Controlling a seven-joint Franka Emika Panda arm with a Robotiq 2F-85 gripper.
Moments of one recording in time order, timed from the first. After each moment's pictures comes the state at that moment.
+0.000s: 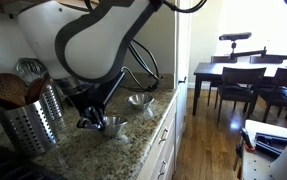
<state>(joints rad) 0.37 0.34 0.14 -1.94 -0.41 2.20 0.40</state>
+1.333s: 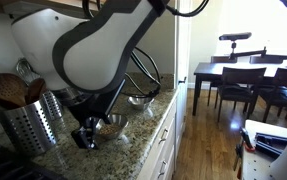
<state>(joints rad) 0.38 0.36 0.17 -1.96 -0.41 2.20 0.40</state>
